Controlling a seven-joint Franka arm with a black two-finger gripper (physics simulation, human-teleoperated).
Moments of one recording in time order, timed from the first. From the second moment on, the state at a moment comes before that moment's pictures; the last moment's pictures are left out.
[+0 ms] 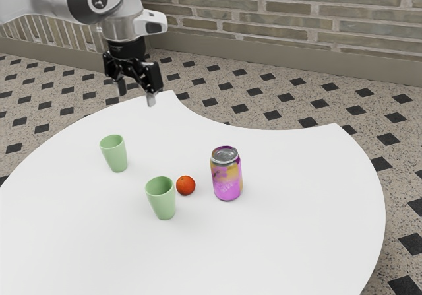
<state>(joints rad) -0.22 0.04 0.14 -1.59 0.04 1.59 0.02</state>
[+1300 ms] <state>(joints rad) -0.04 0.18 0.19 -1.73 0.02 1.81 0.04</state>
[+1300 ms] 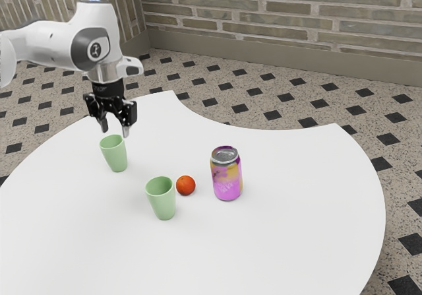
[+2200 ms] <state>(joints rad) 0.00 0.36 0.22 -1.67 0.00 1.95 0.17</state>
